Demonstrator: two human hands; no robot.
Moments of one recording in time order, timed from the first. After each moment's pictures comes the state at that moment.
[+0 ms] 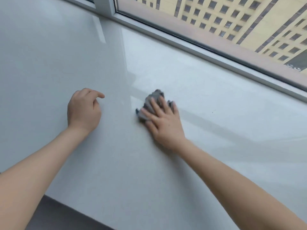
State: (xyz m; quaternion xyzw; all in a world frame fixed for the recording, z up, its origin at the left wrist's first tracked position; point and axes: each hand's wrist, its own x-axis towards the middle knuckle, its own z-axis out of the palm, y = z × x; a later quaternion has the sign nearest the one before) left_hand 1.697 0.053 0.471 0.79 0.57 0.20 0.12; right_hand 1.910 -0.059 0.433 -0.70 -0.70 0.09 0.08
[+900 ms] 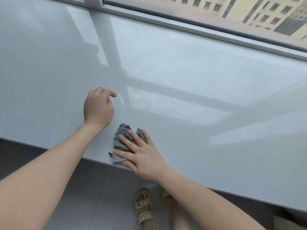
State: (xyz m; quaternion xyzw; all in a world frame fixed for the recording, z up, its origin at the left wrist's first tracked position) left_hand 1.733 0.007 0.495 0.83 0.50 0.18 0.17; right_hand 1.813 -0.179 0.436 -0.64 -0.76 0.11 0.06
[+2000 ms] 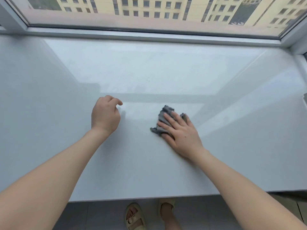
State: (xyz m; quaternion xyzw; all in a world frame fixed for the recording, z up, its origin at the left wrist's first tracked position) left_hand 1.910 0.012 0.449 0.90 0.37 0.14 0.19; right_hand 2.051 -0.215 0.402 -0.83 -0.55 0.04 0.08
